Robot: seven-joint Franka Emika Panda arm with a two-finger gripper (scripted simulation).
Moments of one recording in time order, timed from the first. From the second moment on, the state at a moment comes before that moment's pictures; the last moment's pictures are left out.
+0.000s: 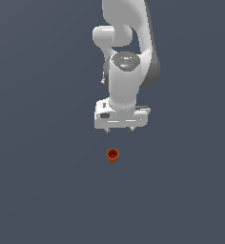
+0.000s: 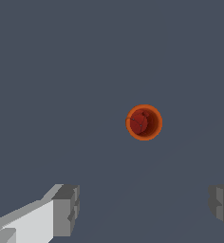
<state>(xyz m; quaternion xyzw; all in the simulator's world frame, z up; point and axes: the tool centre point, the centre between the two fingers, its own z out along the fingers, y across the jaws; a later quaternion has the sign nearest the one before) 0.008 0.030 0.180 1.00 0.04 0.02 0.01</state>
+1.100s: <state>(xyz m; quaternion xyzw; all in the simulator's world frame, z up) 0.021 0.061 0.177 1.00 0.03 0.03 -0.01</state>
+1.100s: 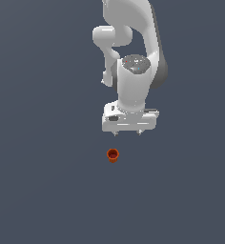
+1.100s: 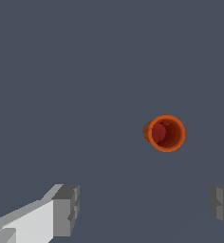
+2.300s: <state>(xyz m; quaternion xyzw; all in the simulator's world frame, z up) 0.059 0.002 0.089 0.98 -0.20 0.00 0.00</state>
